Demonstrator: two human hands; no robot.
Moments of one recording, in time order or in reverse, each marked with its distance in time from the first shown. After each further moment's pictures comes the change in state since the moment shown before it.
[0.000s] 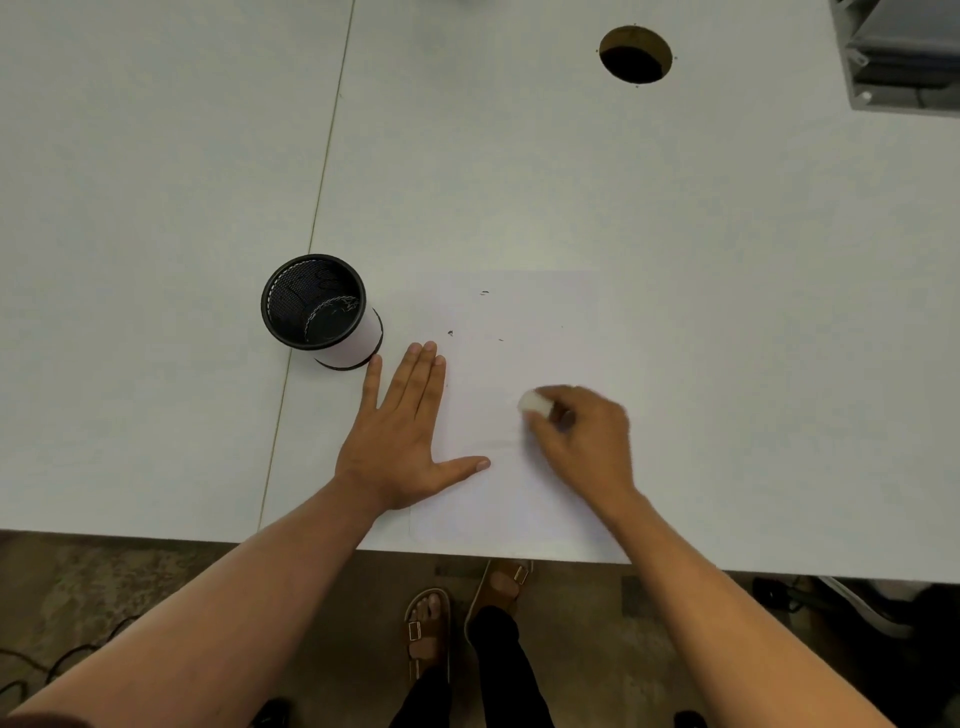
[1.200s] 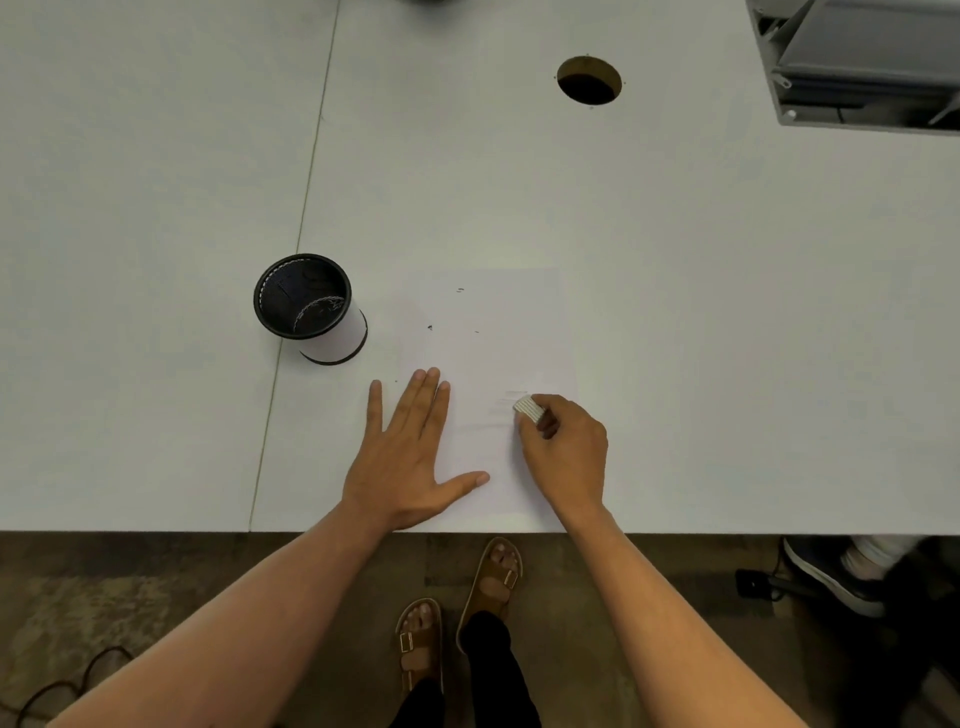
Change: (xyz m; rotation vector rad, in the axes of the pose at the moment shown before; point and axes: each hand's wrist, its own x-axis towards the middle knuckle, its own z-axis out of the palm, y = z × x) left_hand -0.026 0.030 0.011 -0.042 -0.008 0.030; right_hand -0.039 0.000 0.009 0.026 0.165 0.170
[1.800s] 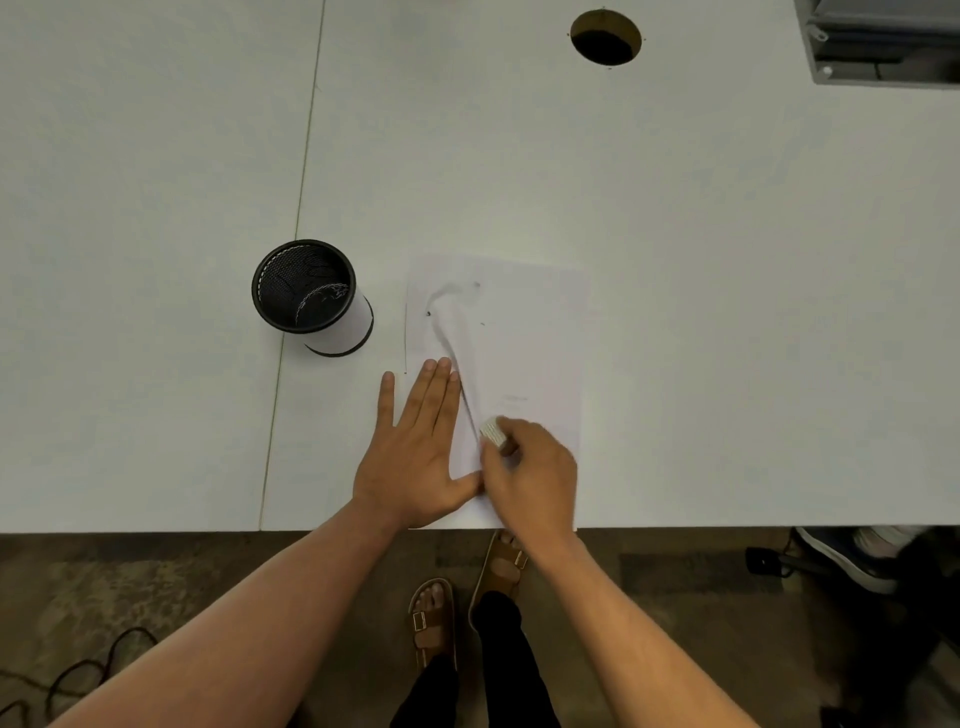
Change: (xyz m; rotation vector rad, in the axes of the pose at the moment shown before) left_hand -0.001 -0.001 0.001 -0.003 0.014 0.032; right_hand -0.039 -0.029 0.028 0.010 -0.110 0.009
